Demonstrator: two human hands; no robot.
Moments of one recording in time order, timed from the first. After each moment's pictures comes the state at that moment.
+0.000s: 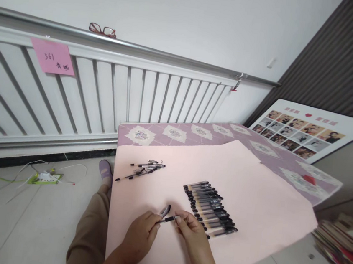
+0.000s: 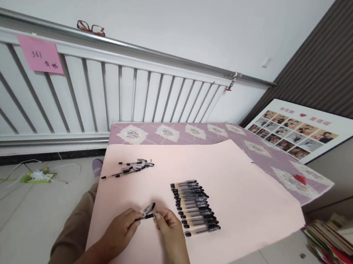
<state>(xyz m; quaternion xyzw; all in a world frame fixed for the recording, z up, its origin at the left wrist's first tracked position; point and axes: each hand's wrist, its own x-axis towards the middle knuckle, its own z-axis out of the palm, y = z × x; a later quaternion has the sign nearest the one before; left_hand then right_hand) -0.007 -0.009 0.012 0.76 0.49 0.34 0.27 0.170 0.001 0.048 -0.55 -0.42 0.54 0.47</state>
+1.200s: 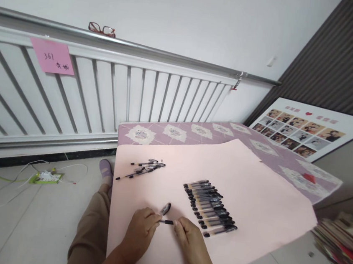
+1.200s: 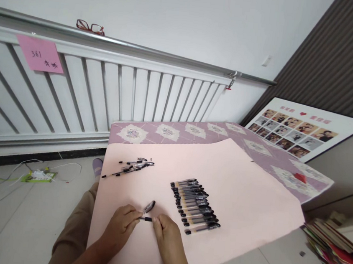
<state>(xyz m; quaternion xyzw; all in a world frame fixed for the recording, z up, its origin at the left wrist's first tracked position) -0.009 -0.009 0.006 0.76 0.49 0.37 0.20 0.172 -0.009 0.054 -0.59 -0.67 0.31 0.31</state>
